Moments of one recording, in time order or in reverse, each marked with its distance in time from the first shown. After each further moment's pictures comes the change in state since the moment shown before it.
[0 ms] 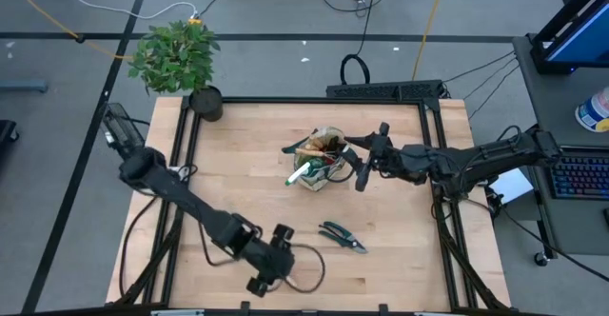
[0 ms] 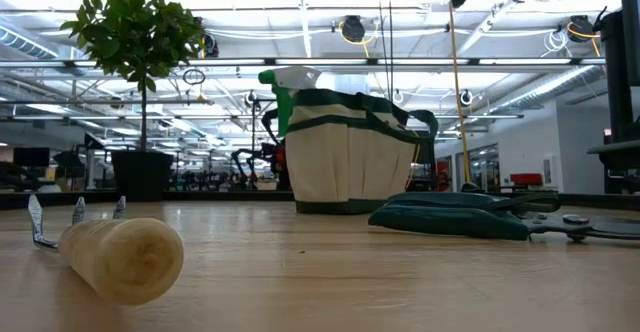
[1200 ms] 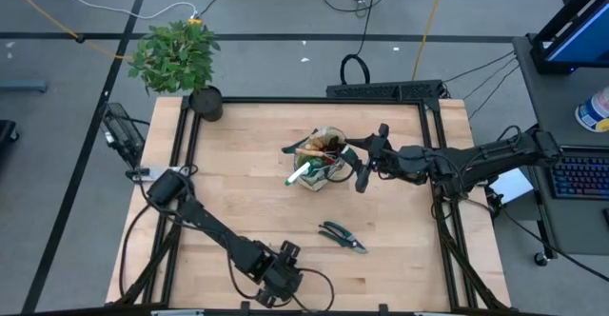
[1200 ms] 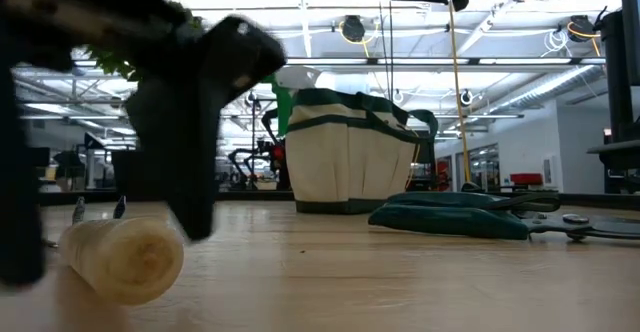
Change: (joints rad) left arm -0.046 0.307 0.076 0.020 -0.025 -0.003; right arm 0.000 -0.001 0.000 -0.064 -0.003 0.000
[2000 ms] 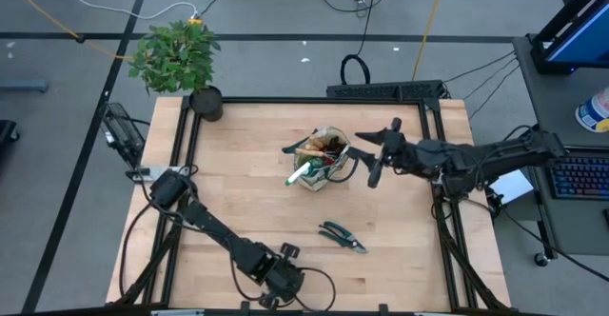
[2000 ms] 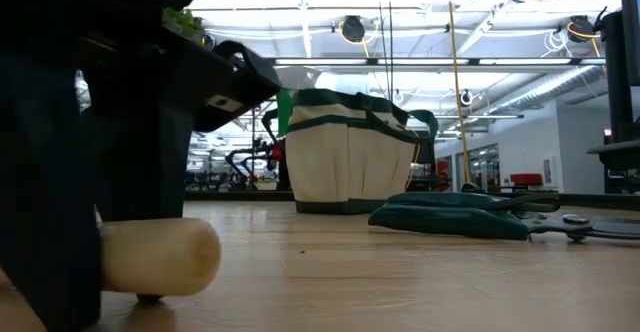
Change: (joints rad) left arm 0.009 0.055 0.002 0.030 0.011 -0.094; right arm 0.000 -0.118 0.000 -0.041 0.003 -0.041
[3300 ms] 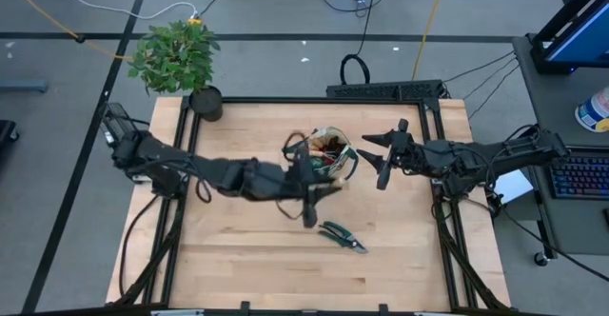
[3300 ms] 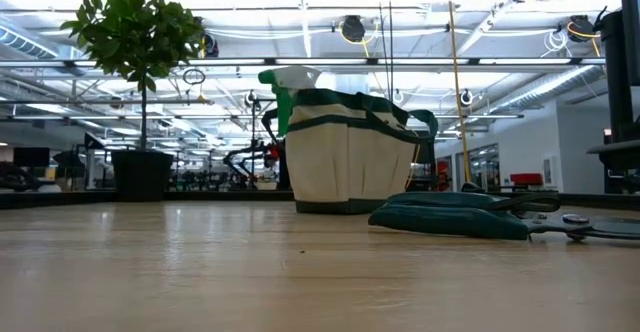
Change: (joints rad) left arm 0.348 -0.503 -0.004 0.489 -0.300 0.052; right arm 0.029 -0.079 0.000 -0.127 -0.003 0.053
